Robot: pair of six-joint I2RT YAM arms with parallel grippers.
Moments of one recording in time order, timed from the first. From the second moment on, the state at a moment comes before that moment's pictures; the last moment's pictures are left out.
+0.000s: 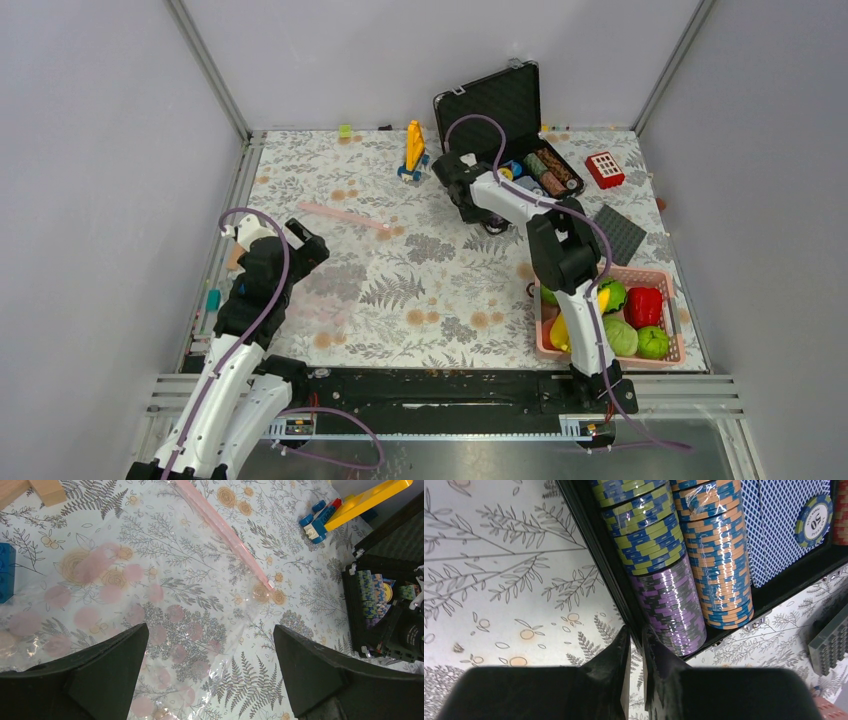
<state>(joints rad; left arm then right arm) -0.22 0.63 0.61 -0.48 -0.32 -0.70 0.58 2.22 1.78 -0.82 0.52 0.27</state>
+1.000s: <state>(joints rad) -0.22 0.65 0.61 -0.47 -0.29 -0.70 0.54 1.24 1.02 -0.75 0.30 0.51</state>
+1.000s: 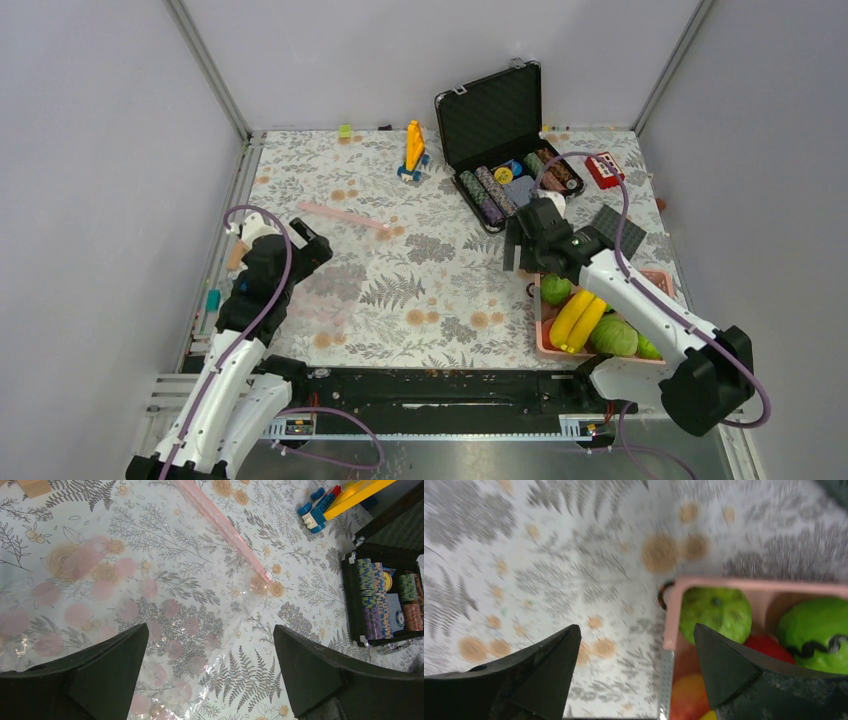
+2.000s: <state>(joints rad) -0.22 0.66 0.61 -0.46 -0.26 -0.70 0.55 1.47 0.93 -0.66 0.39 0.47</state>
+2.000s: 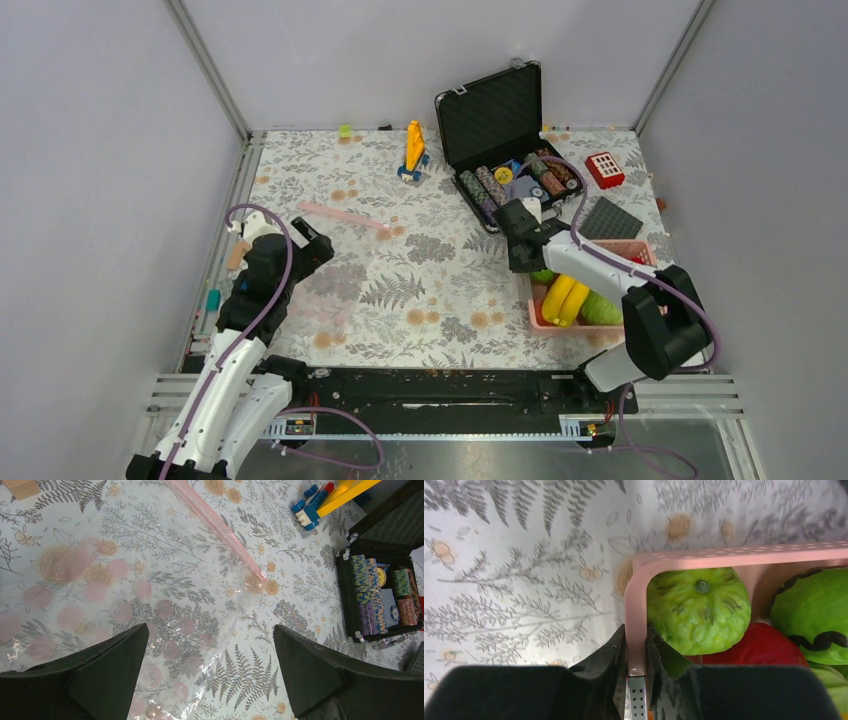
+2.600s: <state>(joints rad) -0.22 0.73 0.61 -0.46 -0.26 -0.69 0.55 1.60 1.06 -0.54 0.41 0.37</state>
